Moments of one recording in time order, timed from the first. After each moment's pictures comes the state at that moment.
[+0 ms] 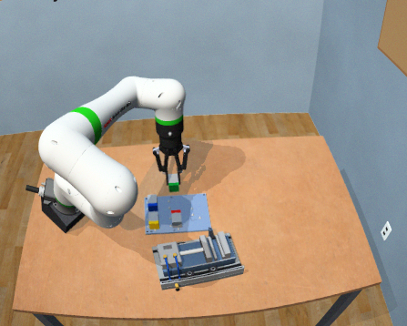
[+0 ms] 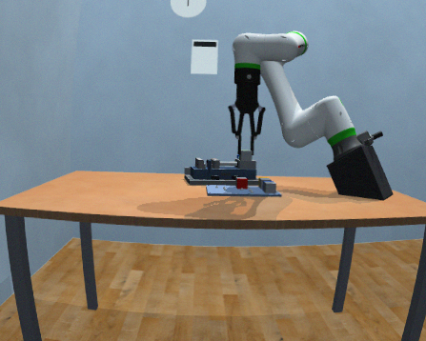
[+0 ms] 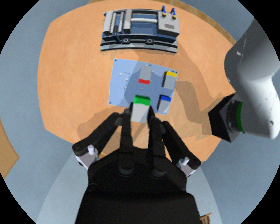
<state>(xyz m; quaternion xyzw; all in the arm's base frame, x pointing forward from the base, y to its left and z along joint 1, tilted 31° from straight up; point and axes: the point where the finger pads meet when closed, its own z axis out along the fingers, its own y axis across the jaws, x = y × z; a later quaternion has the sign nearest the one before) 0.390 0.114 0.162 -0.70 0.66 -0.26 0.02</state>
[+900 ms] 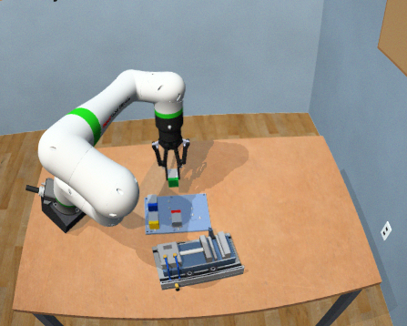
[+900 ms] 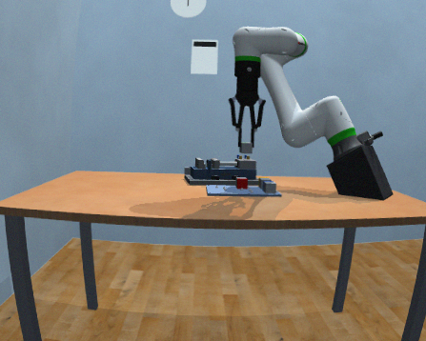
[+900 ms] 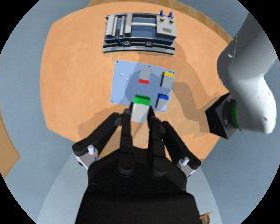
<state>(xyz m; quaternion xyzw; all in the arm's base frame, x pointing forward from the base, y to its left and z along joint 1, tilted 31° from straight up) 0.379 0.122 0.185 -0.70 0.66 -0.26 0.02</state>
